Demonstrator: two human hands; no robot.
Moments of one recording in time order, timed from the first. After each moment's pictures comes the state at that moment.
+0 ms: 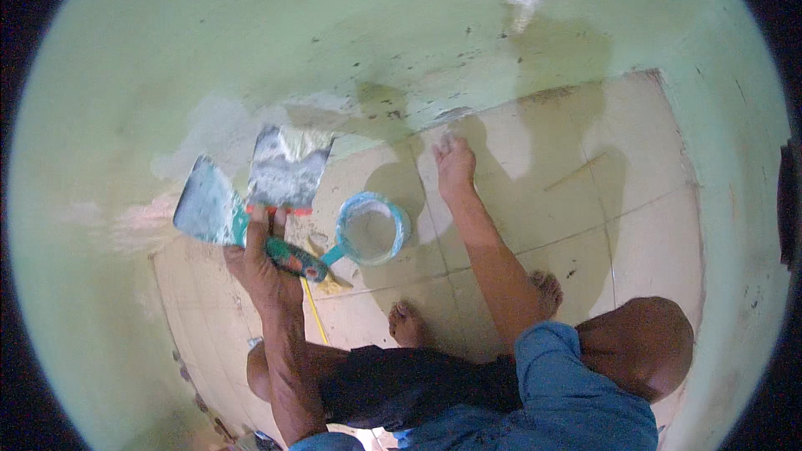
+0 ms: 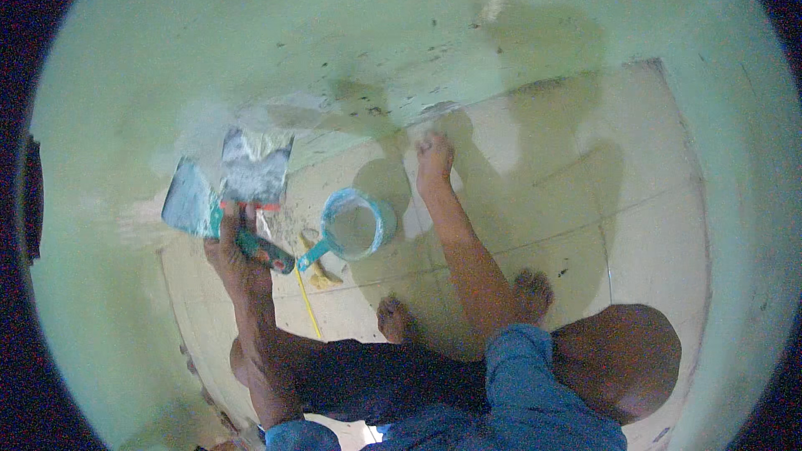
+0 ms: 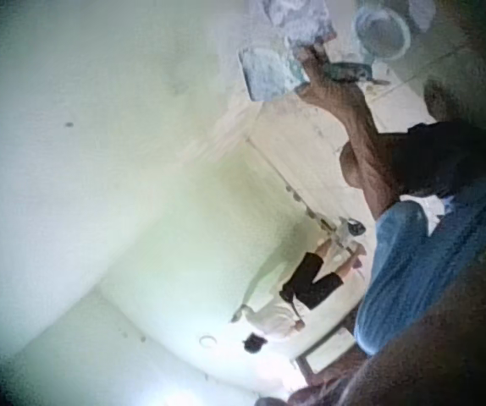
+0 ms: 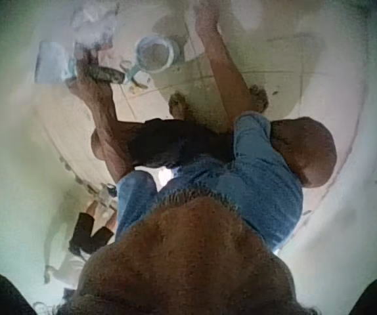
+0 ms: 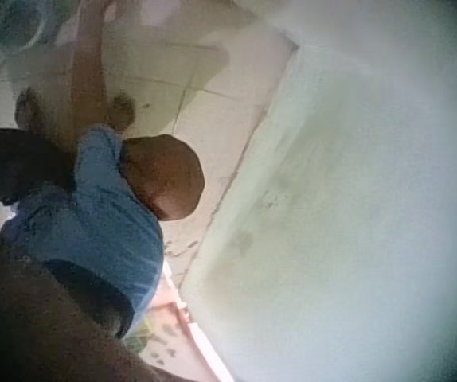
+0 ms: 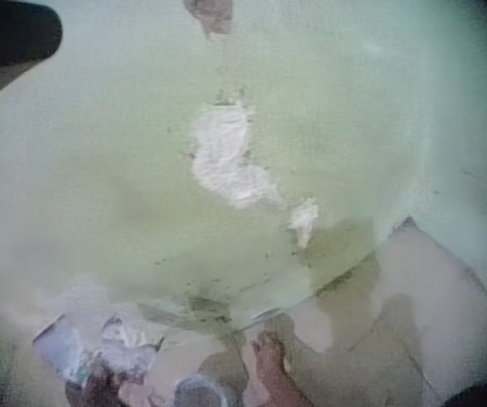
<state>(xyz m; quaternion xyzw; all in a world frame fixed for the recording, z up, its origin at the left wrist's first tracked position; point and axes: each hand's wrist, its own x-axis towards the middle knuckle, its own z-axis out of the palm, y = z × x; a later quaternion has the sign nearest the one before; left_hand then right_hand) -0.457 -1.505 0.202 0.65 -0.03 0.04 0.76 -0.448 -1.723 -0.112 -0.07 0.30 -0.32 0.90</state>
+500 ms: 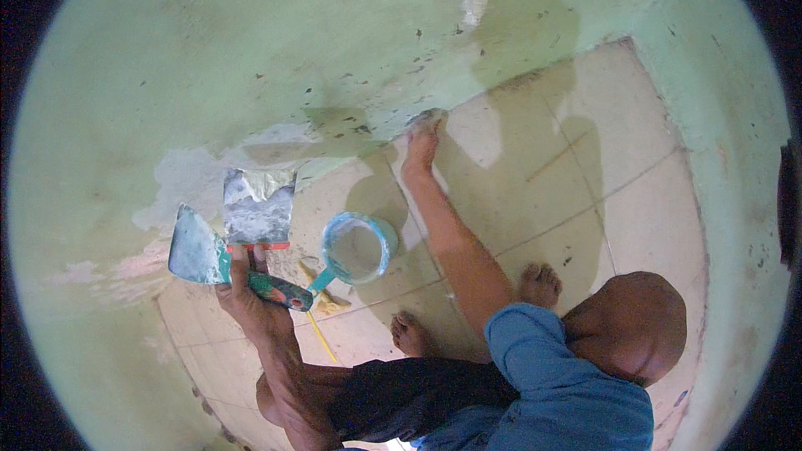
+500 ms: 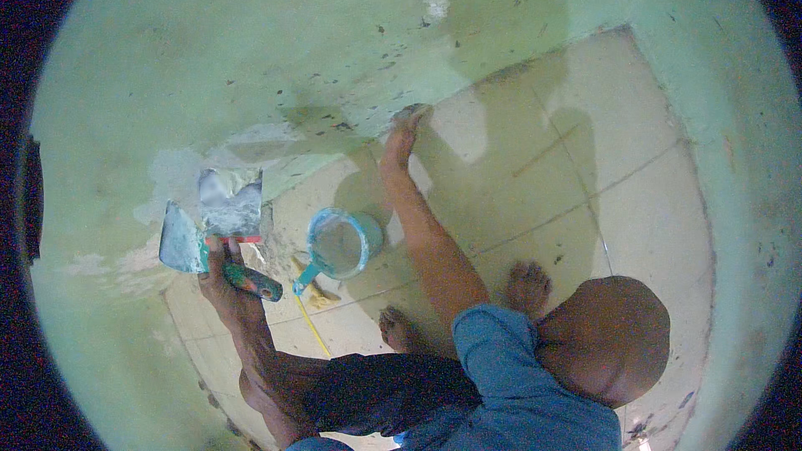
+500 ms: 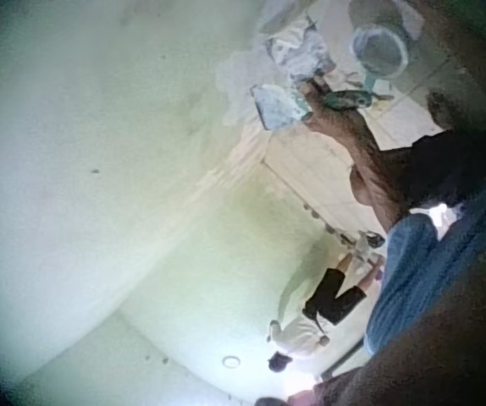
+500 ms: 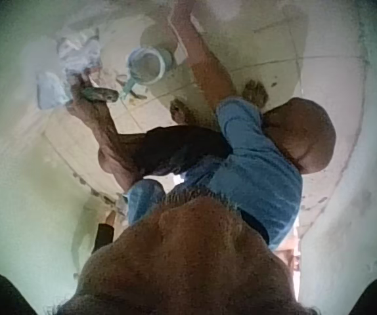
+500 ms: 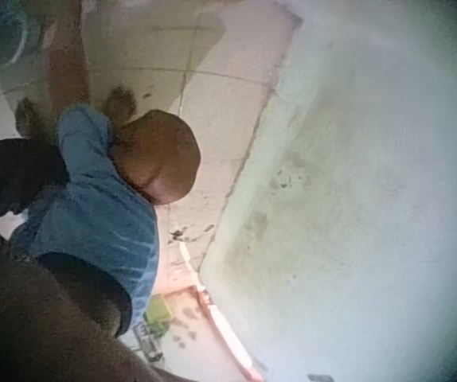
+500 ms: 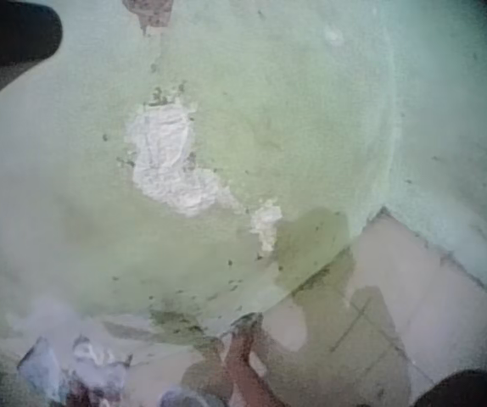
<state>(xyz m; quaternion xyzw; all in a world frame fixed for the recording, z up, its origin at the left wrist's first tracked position) -0.445 -1.490 0.187 0.68 0.00 0.04 0.73 -0.376 -1.712 -0.128 -0.25 0.36 -0.45 0.78</state>
